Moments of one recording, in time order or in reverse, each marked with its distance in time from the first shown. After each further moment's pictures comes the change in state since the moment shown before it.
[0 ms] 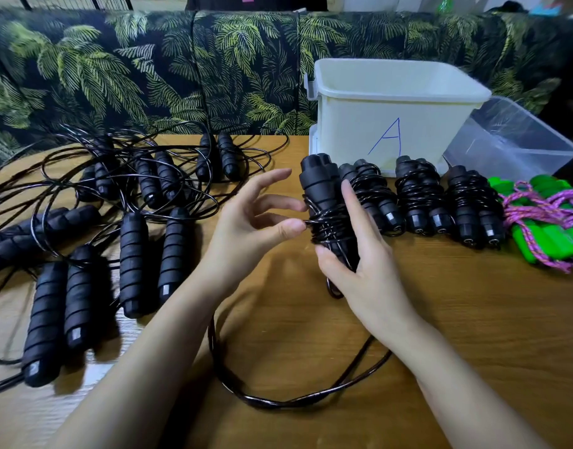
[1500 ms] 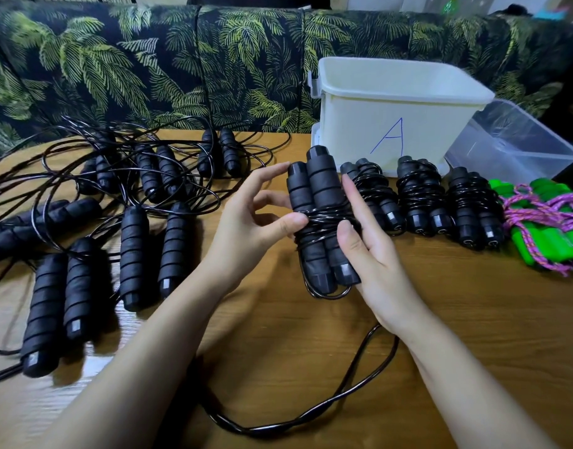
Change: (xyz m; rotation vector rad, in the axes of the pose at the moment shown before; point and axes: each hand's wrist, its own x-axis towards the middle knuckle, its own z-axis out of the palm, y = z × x) left_hand 0.000 0.000 0.003 0.056 0.044 0.029; right_hand 0.005 0.006 -0.007 0.450 -0.160 0.114
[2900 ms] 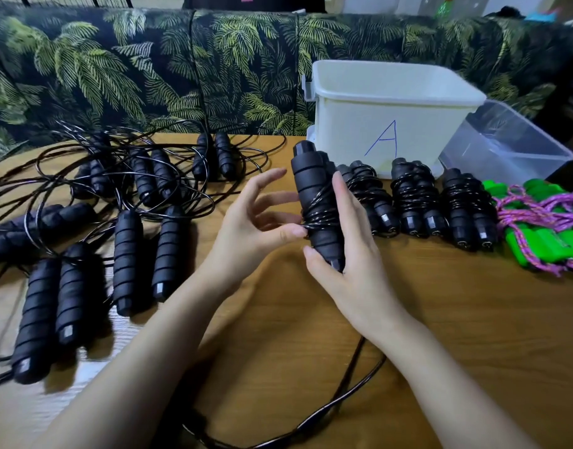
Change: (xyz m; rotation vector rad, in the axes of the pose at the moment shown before) left_hand 0.003 -0.011 0.003 -0.117 -0.049 -0.041; right_hand -0.002 -0.003 0.011 -0.512 0.120 -0.165
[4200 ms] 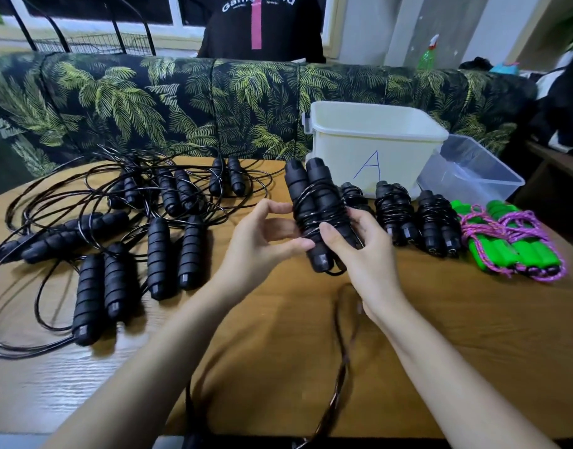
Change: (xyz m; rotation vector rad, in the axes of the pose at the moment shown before) left_hand -0.039 0.047 0.024 0.184 0.098 -0.042; right_hand -0.002 -0.024 -0.023 0.227 0.239 0.279
